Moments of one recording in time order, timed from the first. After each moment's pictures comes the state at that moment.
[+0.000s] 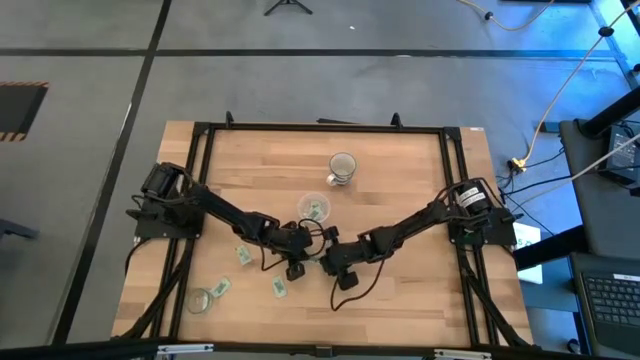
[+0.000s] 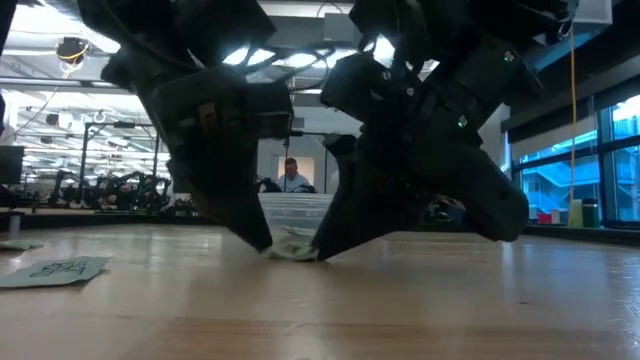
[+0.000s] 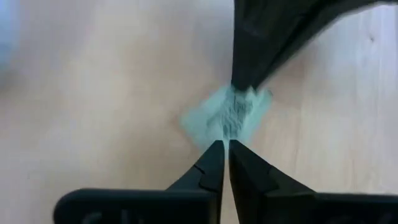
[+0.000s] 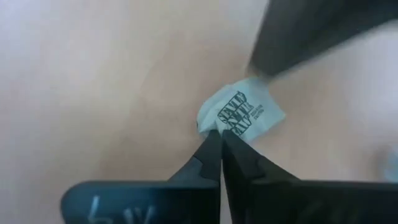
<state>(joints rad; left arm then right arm) -0.26 1.78 0.85 0.04 -0.05 -0.58 0.31 2.01 1.07 0.09 0.19 -0.23</state>
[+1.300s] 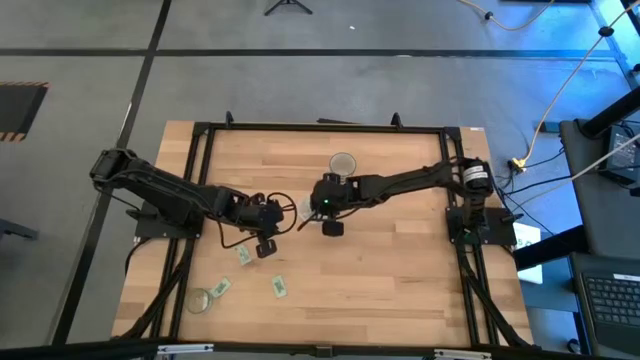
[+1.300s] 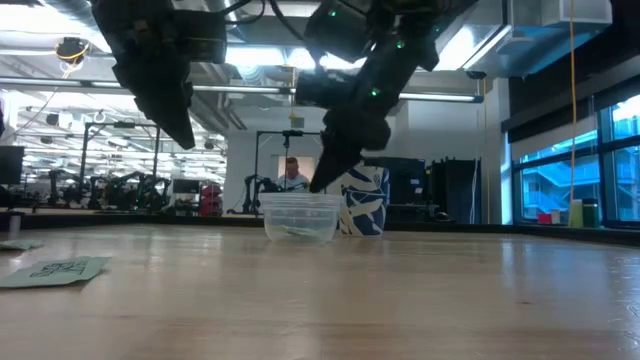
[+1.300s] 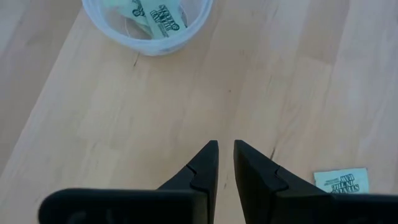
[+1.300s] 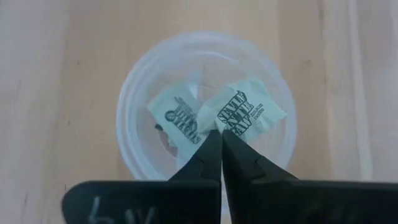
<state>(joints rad) -0.22 1.32 0.85 -0.59 -0.16 -0.55 -0.02 1.94 1.34 -0.37 0.14 -0.13</state>
